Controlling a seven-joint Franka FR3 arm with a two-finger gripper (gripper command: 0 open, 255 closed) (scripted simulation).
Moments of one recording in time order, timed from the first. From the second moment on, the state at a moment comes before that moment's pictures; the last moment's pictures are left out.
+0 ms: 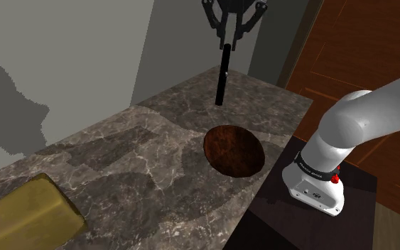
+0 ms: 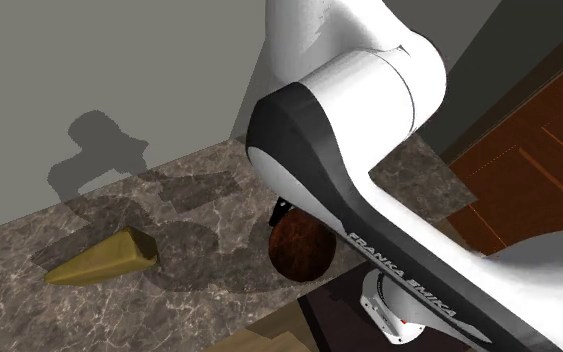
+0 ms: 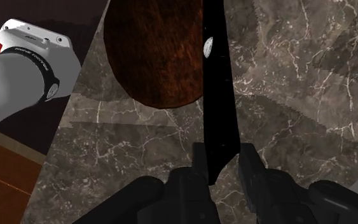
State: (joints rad) arm -0.17 -0.62 0.50 -2.00 0.26 1.44 1.34
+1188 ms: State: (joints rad) arm -0.10 -0.92 0.35 -2.25 0.25 1.37 1.22
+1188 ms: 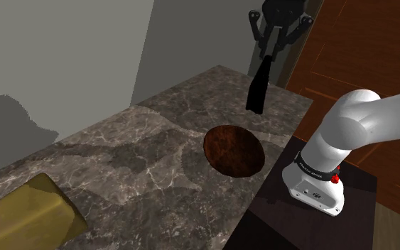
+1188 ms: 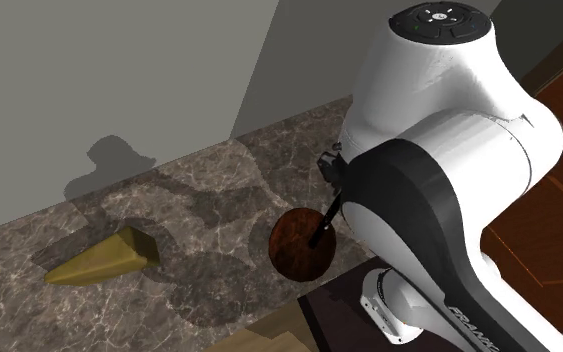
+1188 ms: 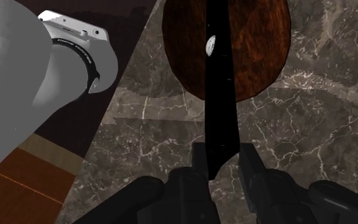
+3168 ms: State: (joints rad) arm -0.07 -1.01 0.40 -2.55 0.31 1.58 1.20
